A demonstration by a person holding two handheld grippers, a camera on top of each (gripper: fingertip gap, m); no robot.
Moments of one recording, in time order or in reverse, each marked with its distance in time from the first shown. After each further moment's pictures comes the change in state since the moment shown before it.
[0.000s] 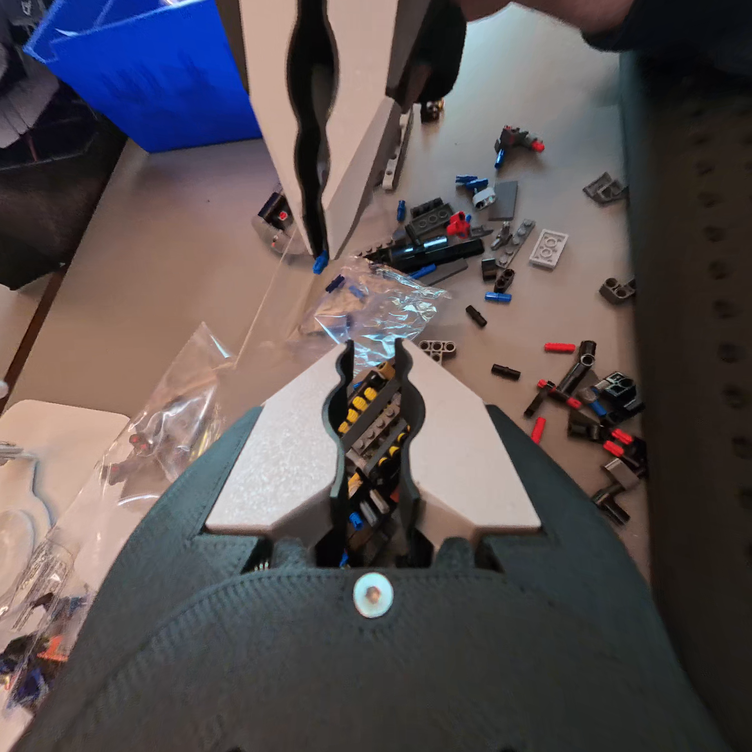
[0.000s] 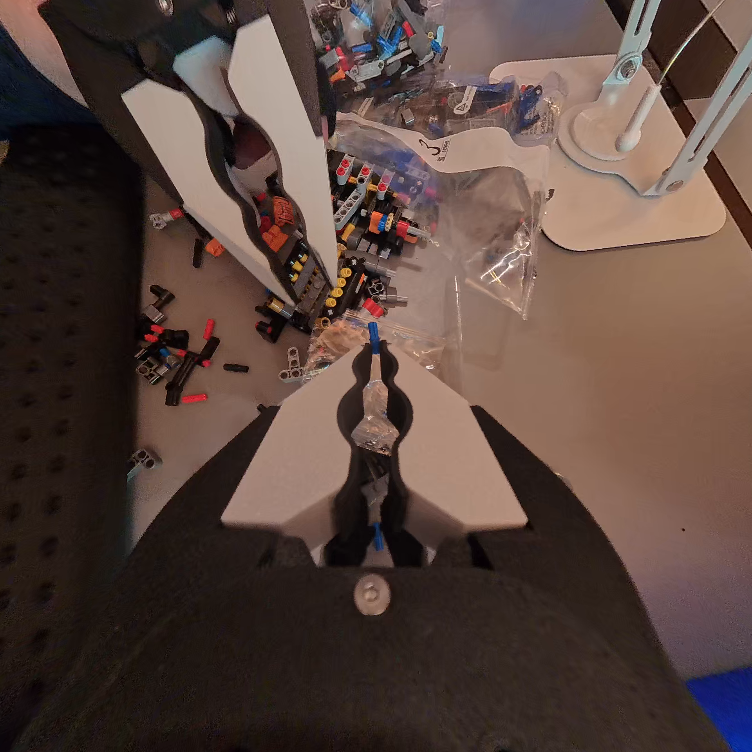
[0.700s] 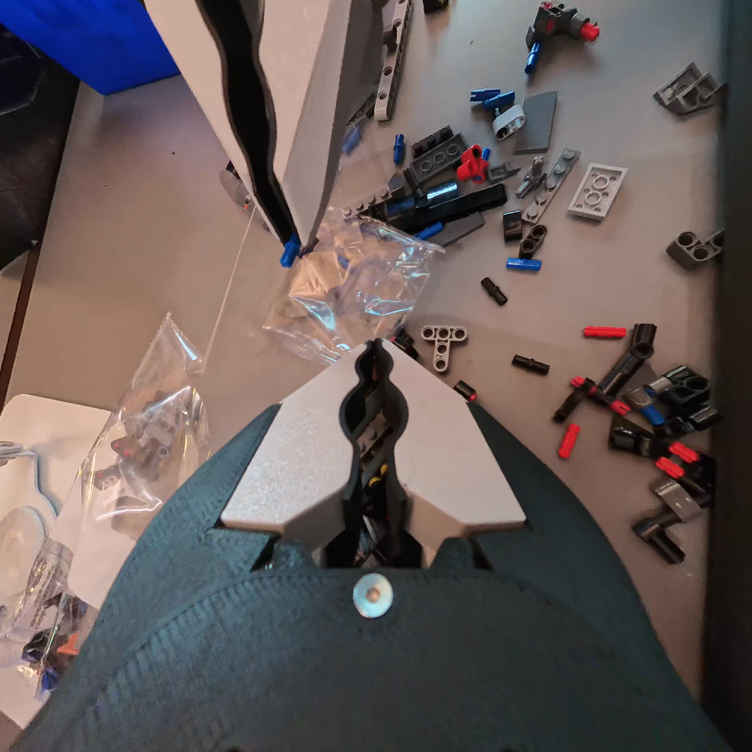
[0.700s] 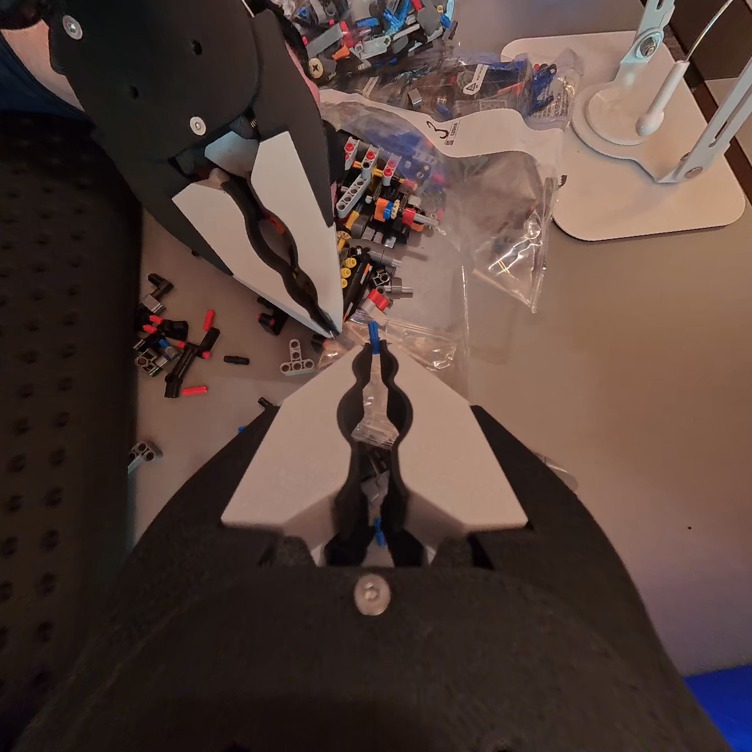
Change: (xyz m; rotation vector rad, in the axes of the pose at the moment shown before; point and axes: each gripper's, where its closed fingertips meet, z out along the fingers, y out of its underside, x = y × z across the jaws) left arm 0.004 0.020 0.030 -0.155 -0.038 0.070; right arm -0.002 0.005 0.003 -0.032 -0.009 -0.003
